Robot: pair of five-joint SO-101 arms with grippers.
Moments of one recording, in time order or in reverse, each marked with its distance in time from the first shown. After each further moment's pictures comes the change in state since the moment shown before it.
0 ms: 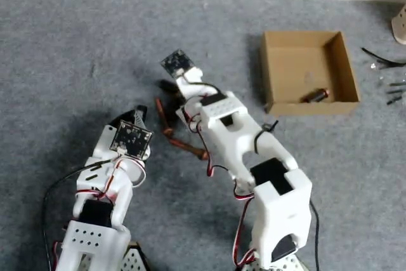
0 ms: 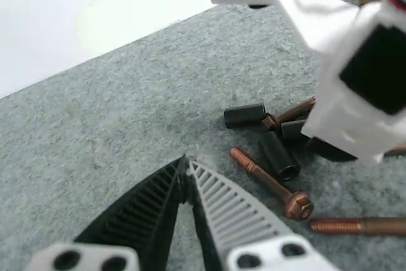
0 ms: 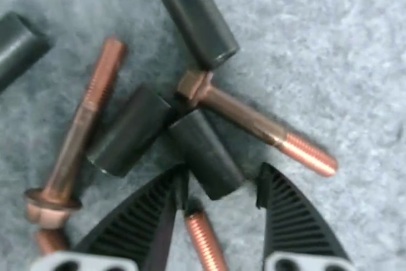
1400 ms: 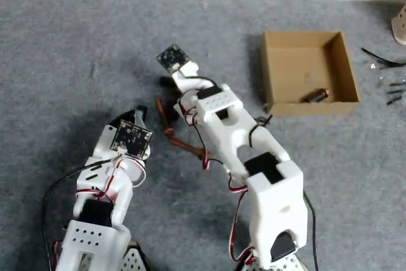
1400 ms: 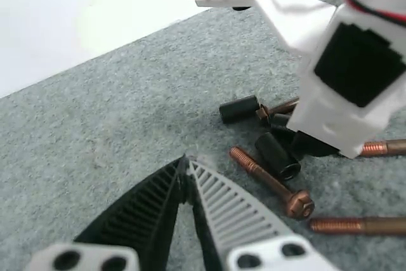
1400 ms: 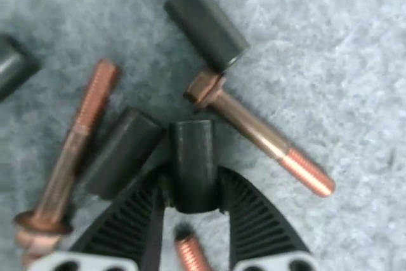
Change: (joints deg) left arm 0.0 0.0 0.0 0.0 0.0; right arm -1.1 4.4 -5.9 2.8 1.0
